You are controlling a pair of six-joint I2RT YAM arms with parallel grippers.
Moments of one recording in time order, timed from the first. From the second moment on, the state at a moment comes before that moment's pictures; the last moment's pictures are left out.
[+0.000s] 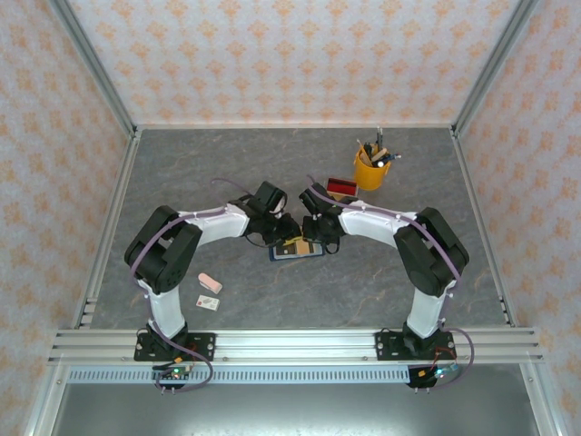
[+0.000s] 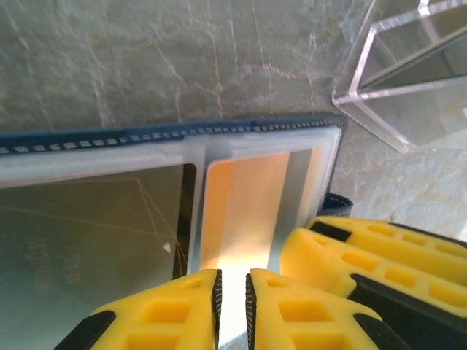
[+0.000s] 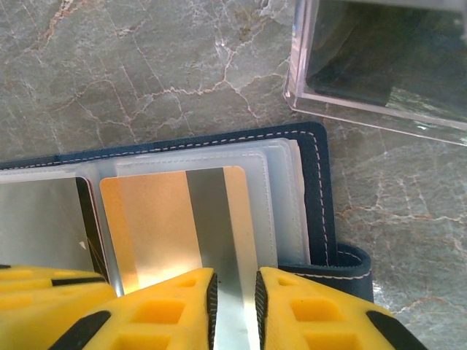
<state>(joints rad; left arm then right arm) -0.55 1.85 1.07 -0.26 0.42 -0.98 0.68 1.81 1.13 -0.53 -0.04 0.73</state>
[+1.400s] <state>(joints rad) -0.53 1.87 1.07 -0.25 0.46 -0.94 0.65 1.81 1.10 -0.47 -0.10 0.75</state>
